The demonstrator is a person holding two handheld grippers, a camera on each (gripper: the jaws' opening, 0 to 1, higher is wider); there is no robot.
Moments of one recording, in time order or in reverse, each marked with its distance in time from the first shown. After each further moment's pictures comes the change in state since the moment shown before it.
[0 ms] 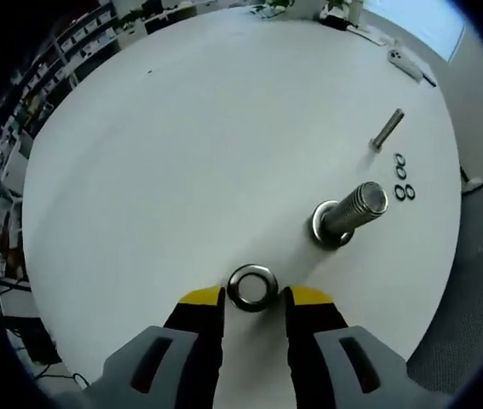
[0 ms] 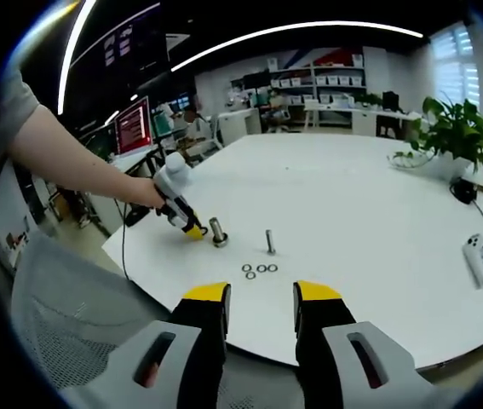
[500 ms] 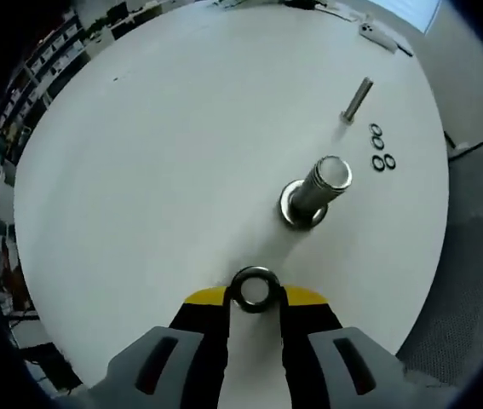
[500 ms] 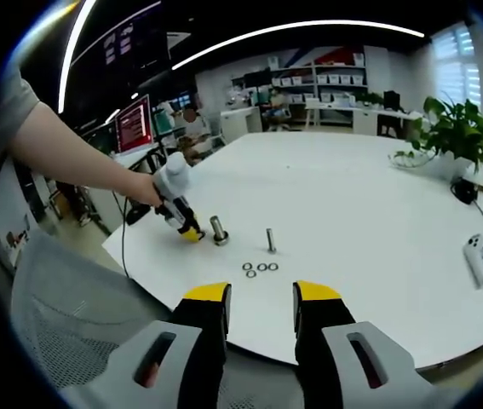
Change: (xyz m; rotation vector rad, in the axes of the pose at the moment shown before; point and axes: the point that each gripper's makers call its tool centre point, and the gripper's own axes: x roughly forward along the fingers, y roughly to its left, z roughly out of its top) left arm -0.007 -0.026 -0.018 0.177 0.131 -0.061; right arm 0.000 0.001 -0.001 -0.004 0.007 0.005
